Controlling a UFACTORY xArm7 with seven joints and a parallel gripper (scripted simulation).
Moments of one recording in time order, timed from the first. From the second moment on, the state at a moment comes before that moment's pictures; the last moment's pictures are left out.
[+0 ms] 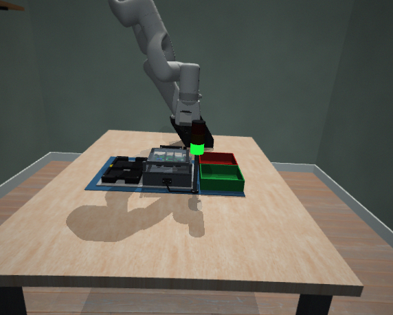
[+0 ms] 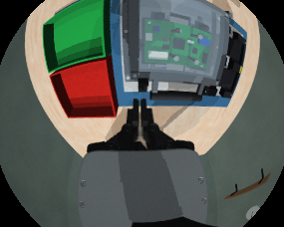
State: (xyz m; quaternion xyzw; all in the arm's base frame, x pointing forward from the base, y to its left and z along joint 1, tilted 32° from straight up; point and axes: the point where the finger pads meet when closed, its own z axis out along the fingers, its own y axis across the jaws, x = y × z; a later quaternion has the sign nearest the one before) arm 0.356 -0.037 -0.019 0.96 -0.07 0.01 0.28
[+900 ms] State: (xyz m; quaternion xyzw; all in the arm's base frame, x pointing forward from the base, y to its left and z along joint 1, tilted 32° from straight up) arm 0.356 -0.050 -0.041 0.96 -0.07 0.01 0.28
